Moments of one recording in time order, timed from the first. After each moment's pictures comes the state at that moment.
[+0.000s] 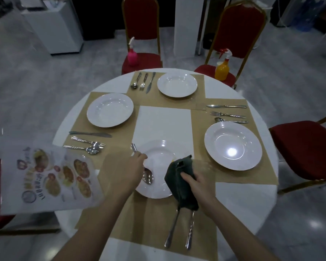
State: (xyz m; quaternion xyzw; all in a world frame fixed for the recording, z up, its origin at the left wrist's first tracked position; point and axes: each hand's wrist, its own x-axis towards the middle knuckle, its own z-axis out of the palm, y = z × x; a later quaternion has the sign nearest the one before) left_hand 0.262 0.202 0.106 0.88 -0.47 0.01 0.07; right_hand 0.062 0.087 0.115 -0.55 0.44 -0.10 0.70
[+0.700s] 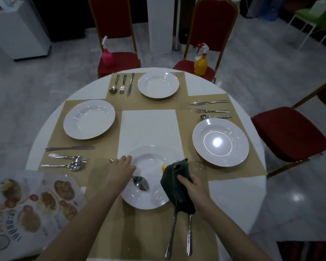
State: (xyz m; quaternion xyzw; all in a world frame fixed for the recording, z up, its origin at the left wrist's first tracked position) left_hand 0.305 0.176 0.082 0.78 -0.57 -0.03 -0.23; right_hand 0.065 0.082 0.108 -0.50 0.47 -0.13 0.71
